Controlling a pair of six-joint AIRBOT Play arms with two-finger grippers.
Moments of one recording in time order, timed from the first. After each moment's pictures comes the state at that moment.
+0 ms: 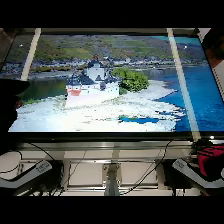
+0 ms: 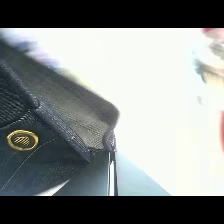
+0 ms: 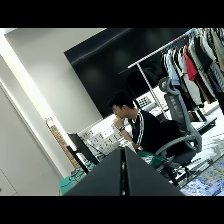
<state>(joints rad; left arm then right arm) 0.74 -1.17 1.17 0.33 -0.88 -1.02 -0.83 -1.14 2.10 0.39 1.47 1.50</state>
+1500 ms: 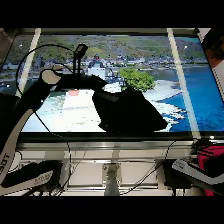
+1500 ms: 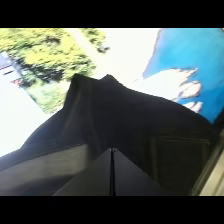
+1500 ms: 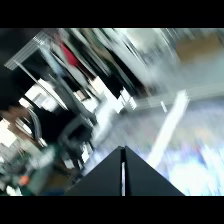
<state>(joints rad) -0.34 -1.28 1.17 0.63 -0.82 -0.88 -0.72 -1.24 2.04 -0.23 1.50 1.50</state>
